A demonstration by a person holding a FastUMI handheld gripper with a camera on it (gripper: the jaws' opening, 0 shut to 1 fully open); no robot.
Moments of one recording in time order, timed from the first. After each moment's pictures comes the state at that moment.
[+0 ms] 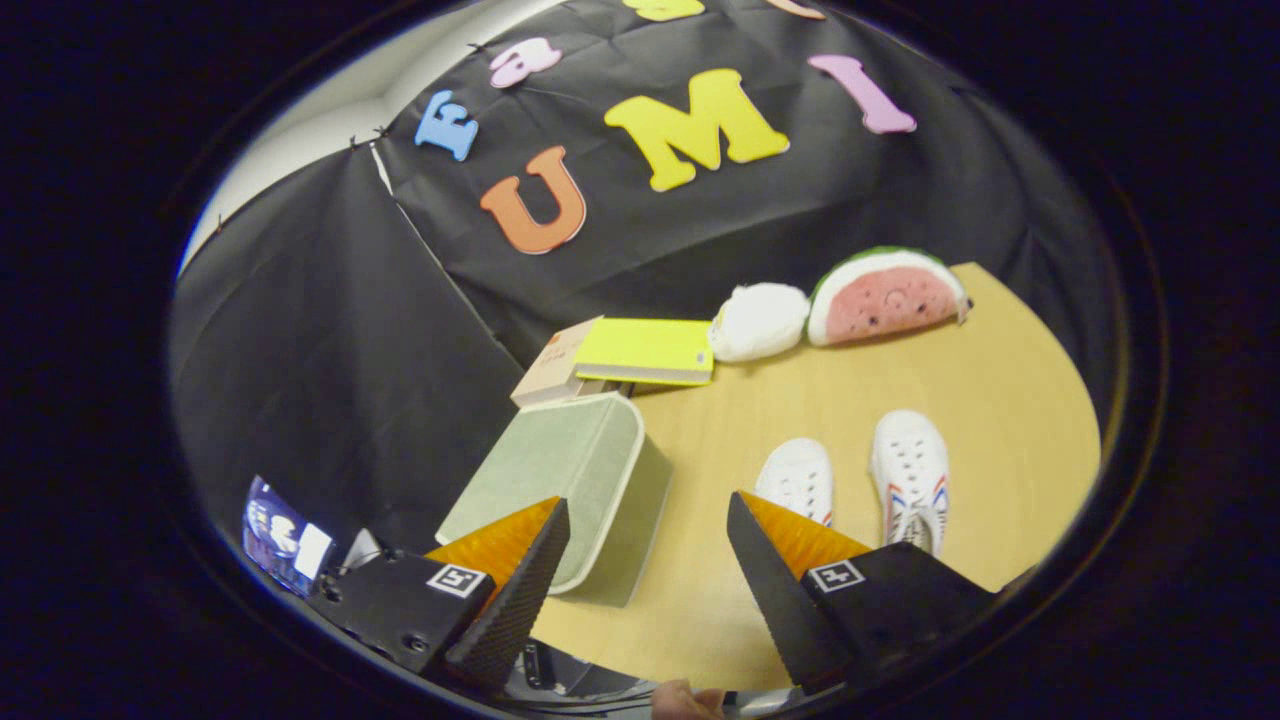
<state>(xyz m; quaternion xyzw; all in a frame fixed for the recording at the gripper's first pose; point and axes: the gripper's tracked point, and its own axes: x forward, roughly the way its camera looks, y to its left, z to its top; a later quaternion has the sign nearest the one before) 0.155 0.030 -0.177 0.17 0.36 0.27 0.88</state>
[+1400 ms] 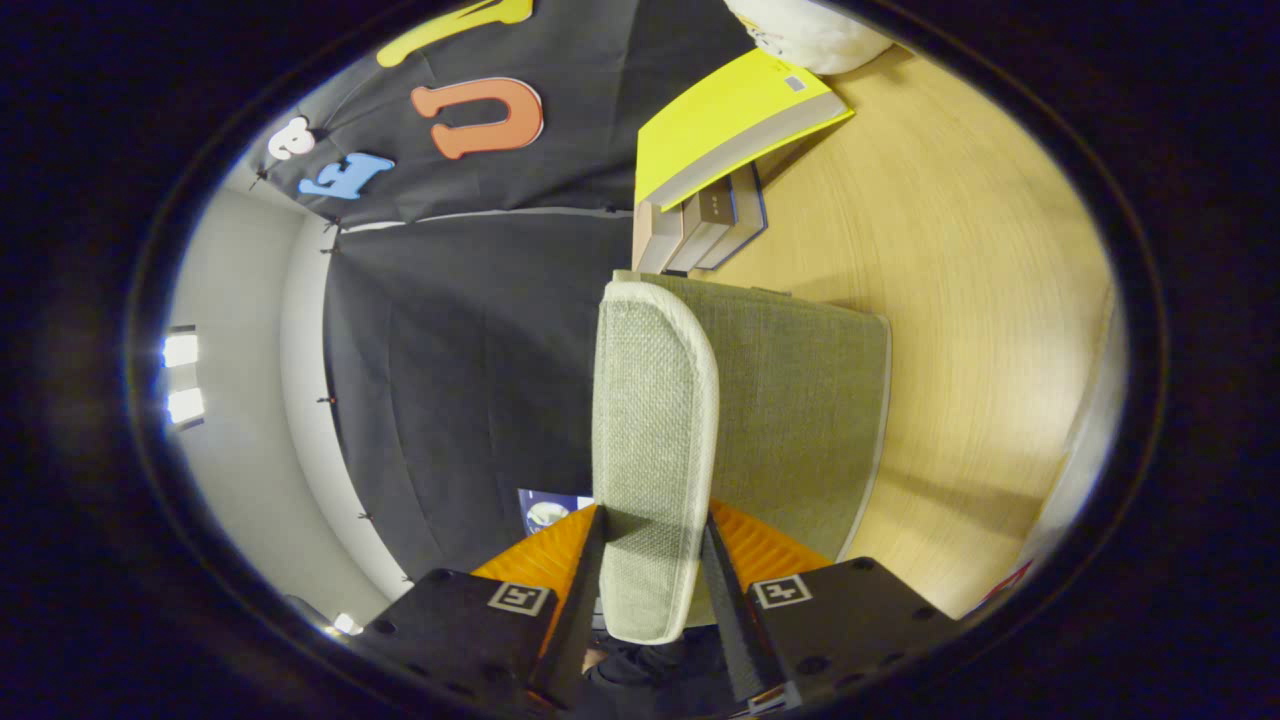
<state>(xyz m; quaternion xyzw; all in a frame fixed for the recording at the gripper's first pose) 0.228 0.140 -0.232 0.37 0.56 0.52 0.53</state>
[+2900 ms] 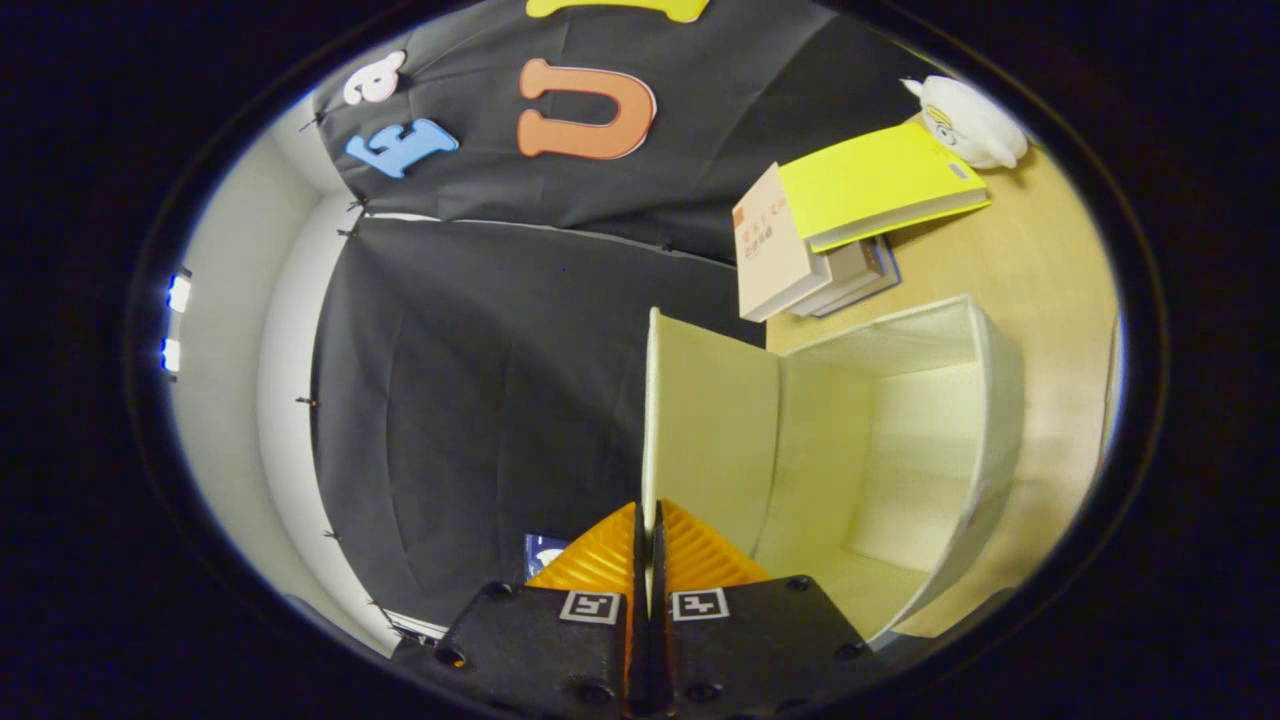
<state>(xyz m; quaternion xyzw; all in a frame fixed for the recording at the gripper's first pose) 0.176 0.266 -0.059 0.36 0.50 0.49 0.62</state>
